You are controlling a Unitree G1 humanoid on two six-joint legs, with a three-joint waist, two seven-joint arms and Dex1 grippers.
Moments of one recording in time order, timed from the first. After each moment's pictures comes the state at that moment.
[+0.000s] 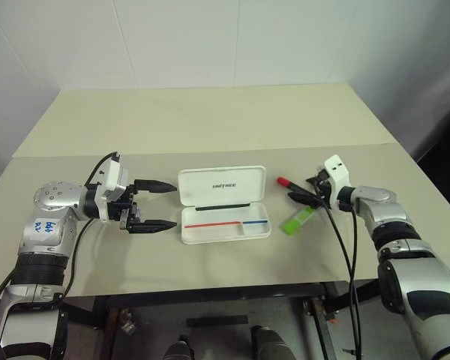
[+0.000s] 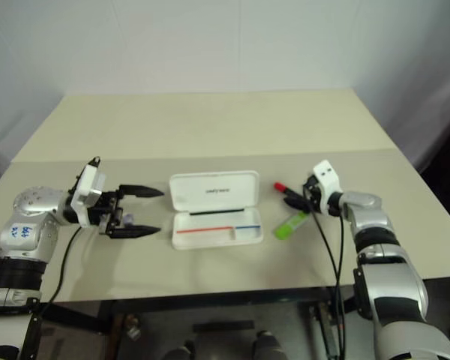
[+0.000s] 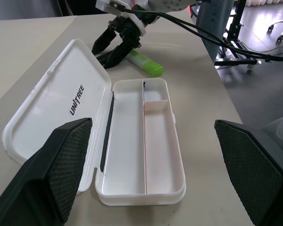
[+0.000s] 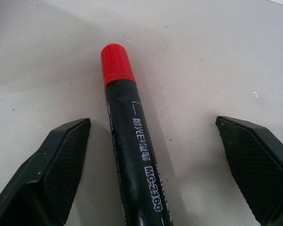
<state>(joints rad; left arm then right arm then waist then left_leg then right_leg) -0.63 0.74 0.08 0.31 -0.44 0.10 -1.44 -1.01 -0.54 -0.01 1.15 0.06 0.03 0.88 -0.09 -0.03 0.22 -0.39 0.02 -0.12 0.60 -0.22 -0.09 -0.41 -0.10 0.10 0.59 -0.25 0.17</state>
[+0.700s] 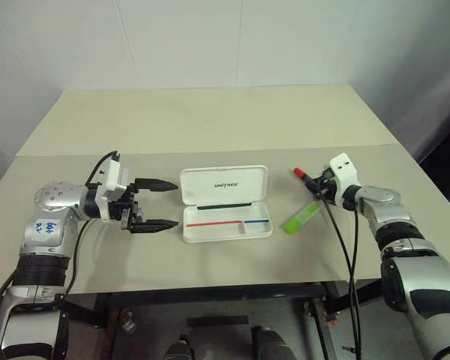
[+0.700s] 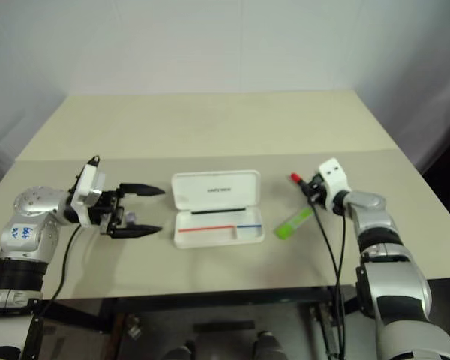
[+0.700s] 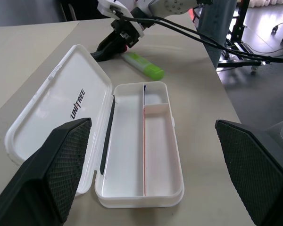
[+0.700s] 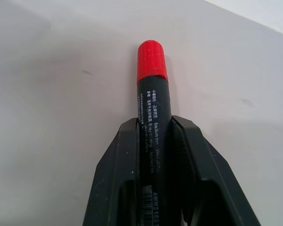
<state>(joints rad) -0.62 0.72 0.09 0.29 -0.44 0.09 -1.43 -1.04 -0.58 -0.03 1.20 0.03 -0.06 0.73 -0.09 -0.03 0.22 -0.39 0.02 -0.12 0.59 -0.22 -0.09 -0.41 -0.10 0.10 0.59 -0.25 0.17</state>
